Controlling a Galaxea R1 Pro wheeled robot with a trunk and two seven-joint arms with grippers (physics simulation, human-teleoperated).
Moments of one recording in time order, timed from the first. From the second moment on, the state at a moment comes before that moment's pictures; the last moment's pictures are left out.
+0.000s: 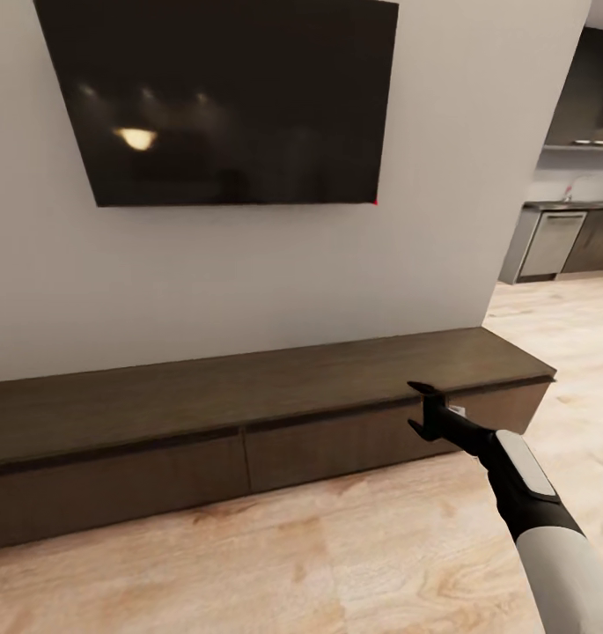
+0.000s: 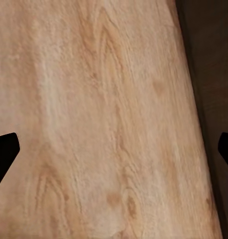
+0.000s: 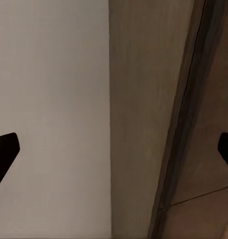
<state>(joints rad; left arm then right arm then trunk) 0.43 -0.17 1.24 -1.19 0.95 0.37 -0.38 -0.68 -0.17 -0.16 -0.91 -1.63 0.59 -0.25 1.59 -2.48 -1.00</state>
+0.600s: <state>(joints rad) 0.43 -0.17 1.25 -1.24 0.96 0.51 -0.38 -0.64 -0.16 -0.15 -0.90 -1.60 0.45 0.07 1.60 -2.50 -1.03</state>
